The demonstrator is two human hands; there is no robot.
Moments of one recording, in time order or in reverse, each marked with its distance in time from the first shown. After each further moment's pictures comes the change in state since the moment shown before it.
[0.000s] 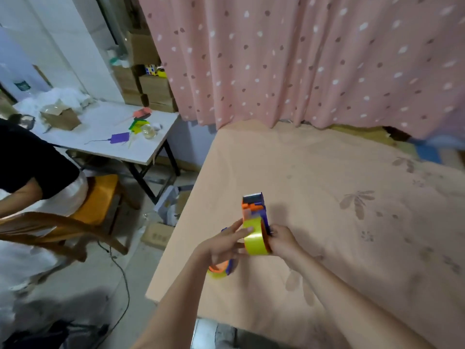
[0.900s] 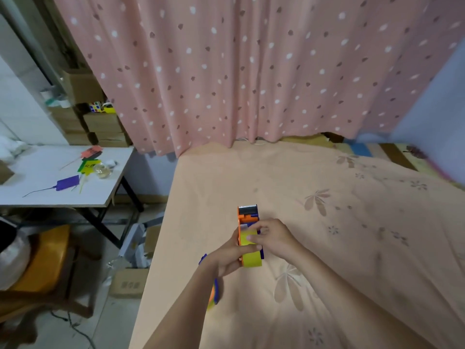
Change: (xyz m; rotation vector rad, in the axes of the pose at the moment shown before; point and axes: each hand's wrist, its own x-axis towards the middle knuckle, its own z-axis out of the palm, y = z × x) left_hand 0.042 0.018 0.041 0.096 -0.210 0.074; right_hand -0.031 -0.051 -0.042 -0.147 0.144 -0.221
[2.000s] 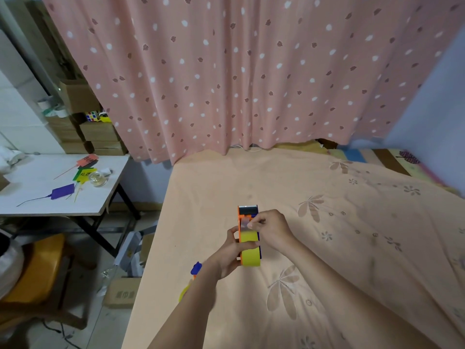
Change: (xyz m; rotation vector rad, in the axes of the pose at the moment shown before) left_hand 0.016 0.014 0.027 -0.020 0.198 -0.015; right_hand 0.014 -0.016 -0.032 -0.059 0.168 -0.042
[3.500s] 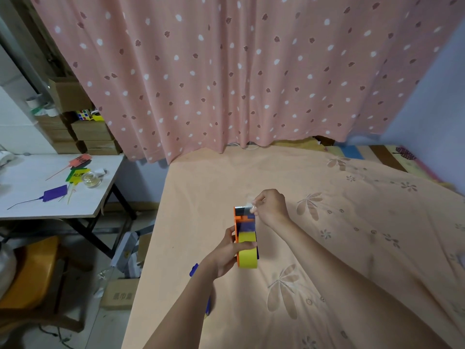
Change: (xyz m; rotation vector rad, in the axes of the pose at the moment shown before) left_hand 0.009 0.004 -0.010 0.017 -0.022 0.026; right_hand 0.040 -0.030 -0.009 -0.022 0.178 0.123
